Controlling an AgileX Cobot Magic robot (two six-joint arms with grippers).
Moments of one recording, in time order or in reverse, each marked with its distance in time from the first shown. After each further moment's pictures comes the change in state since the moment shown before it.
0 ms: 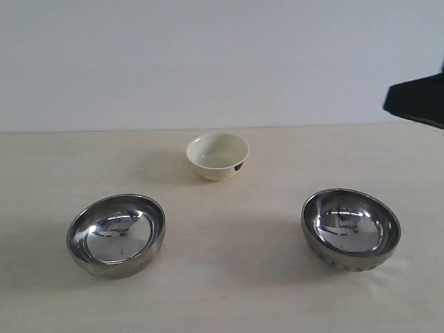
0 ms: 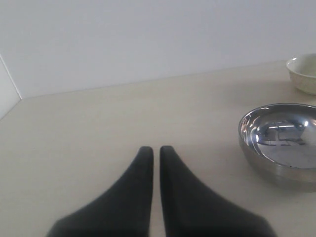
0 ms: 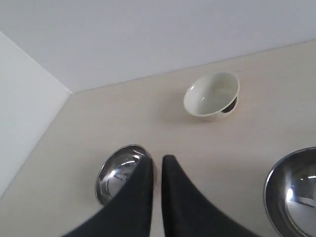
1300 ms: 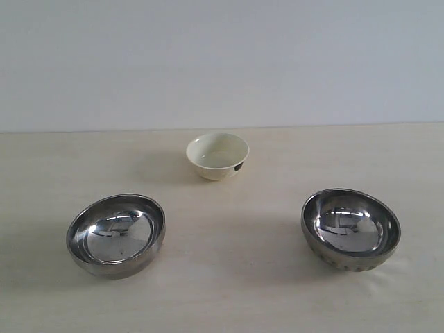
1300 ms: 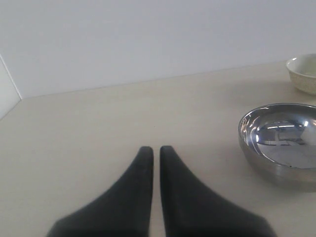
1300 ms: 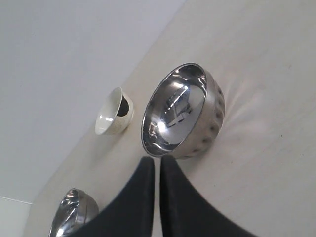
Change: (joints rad) left arm 0.000 0.000 0.000 0.000 0.000 0.000; right arm -0.057 -0.847 0.695 -0.745 -0.178 1.200
